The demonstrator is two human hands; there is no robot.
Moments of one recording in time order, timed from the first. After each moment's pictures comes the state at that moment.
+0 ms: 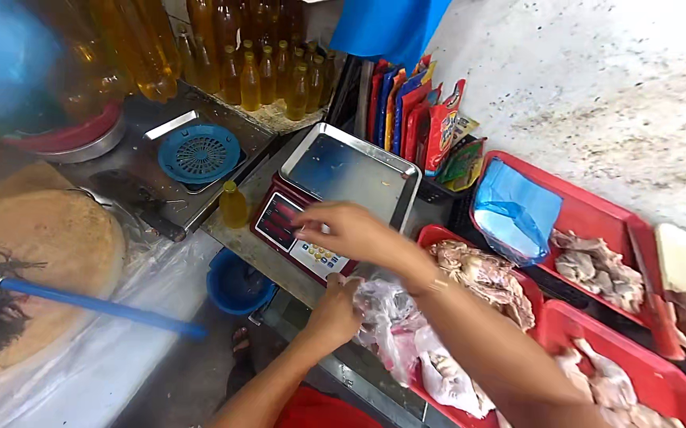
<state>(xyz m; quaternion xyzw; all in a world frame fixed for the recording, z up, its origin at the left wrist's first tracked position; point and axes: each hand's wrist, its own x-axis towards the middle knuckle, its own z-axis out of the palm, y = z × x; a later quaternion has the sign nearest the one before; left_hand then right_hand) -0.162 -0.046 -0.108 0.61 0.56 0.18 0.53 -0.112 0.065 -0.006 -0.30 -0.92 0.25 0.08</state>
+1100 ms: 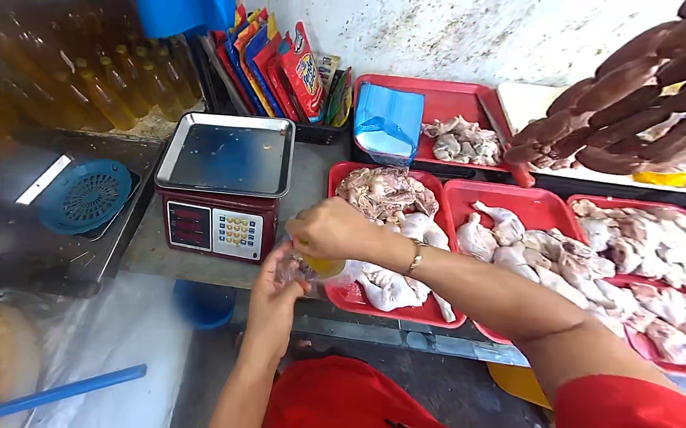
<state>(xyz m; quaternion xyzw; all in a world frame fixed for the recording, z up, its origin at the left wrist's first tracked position) -0.105 -0.096 -0.056 0.40 0.47 0.46 0.64 0.059 -0.004 -0.046 -0.35 -0.92 0.04 0.15</state>
